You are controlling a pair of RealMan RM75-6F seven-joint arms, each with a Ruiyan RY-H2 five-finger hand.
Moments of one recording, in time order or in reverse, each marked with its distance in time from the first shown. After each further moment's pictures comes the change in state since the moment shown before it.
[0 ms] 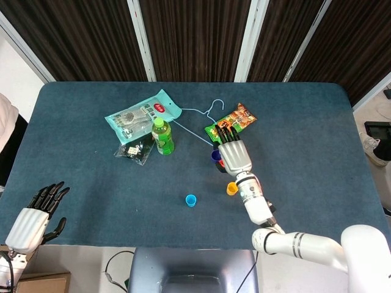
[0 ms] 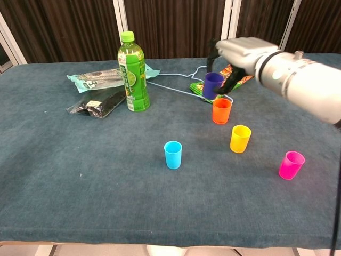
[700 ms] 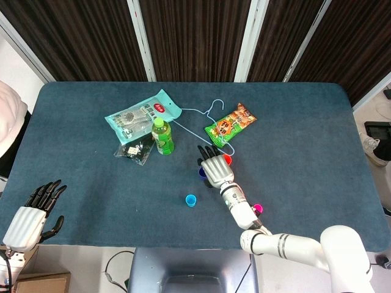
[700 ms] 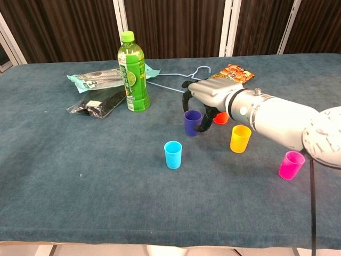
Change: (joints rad) left arm -0.001 0.005 -0.008 0.004 -0.013 0.005 -0.023; right arm 0.057 -0.158 -0.019 0.158 0.040 -0.180 -0.071
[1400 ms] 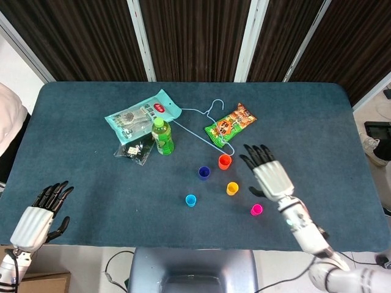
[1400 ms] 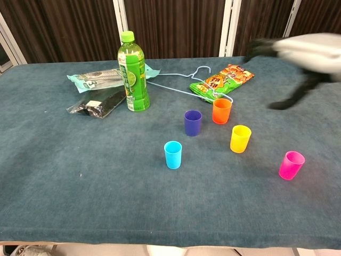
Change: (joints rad) left arm -0.011 -0.019 0.002 -0.004 0.001 -0.020 0.041; right arm -0.346 0.432 -0.033 -0.439 -0.390 0.105 0.196
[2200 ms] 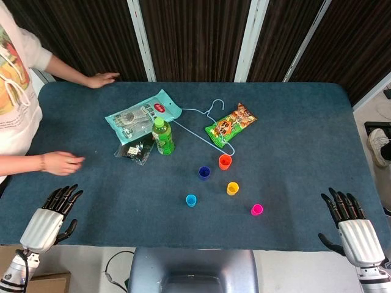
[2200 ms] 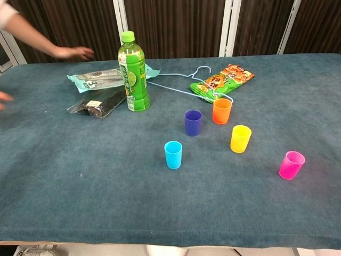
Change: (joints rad) left arm -0.010 -0.037 0.010 -0.005 0.026 -0.028 0.079; right arm -0.570 0.279 -0.324 0.015 -0.441 0.583 0.410
